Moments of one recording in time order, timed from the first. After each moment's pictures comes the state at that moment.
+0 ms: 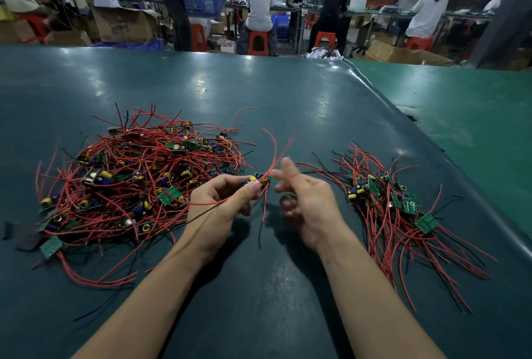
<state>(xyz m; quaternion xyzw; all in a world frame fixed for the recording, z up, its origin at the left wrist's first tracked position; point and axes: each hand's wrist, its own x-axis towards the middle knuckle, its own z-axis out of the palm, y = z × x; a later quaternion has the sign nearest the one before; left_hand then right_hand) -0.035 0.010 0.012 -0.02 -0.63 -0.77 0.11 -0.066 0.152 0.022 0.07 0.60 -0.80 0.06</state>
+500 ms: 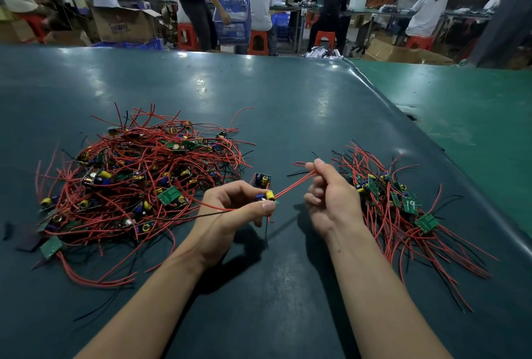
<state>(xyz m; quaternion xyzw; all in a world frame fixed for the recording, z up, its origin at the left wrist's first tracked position) -0.025 0.011 0.017 -0.11 -0.60 -0.79 0.01 -0.077 0.173 0.030 0.18 0.42 -0.89 -0.03</state>
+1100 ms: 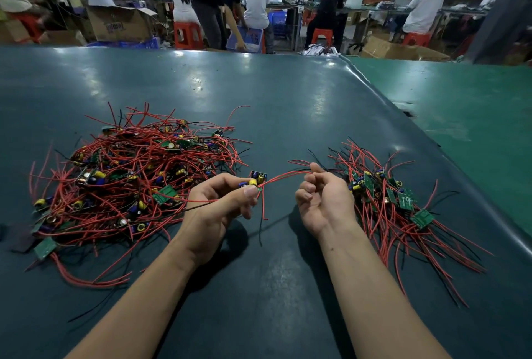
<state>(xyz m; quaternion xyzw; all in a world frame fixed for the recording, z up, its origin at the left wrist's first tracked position) -0.031 0.006 0.014 -0.09 -0.56 -0.82 0.04 -0.078 0.170 0.031 0.23 0.30 -0.93 0.01</state>
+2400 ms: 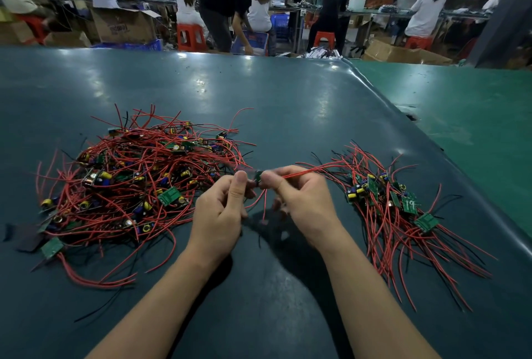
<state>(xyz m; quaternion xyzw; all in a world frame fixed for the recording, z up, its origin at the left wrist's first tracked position) -0.033 0.012 0.003 -0.02 -0.76 -0.61 0.22 -0.060 0.151 0.026 -0.08 0.71 -0.70 -0.04</state>
